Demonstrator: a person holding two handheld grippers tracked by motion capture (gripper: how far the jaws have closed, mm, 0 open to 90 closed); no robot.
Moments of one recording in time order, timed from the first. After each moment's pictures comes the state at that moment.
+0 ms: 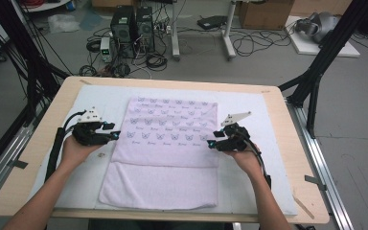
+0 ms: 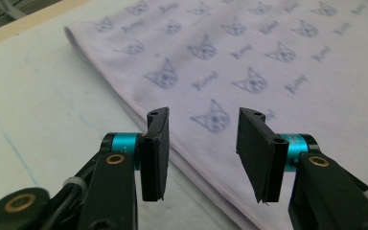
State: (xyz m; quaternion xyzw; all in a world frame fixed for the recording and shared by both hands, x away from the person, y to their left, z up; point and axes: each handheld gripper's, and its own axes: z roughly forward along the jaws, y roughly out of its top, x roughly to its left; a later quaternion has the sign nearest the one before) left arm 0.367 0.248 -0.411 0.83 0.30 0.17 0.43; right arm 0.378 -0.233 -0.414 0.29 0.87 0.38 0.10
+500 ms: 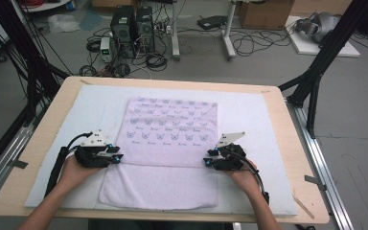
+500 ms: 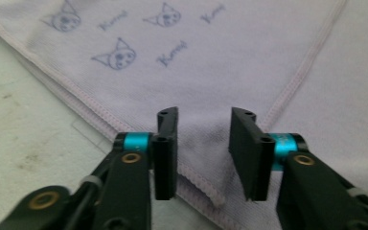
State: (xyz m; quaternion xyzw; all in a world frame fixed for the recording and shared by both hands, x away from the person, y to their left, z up) left arm 0.328 0.237 -0.441 0.87 0.25 0.12 0.40; right arm 0.337 -0.221 -0.442 0.26 0.89 0.37 0.10
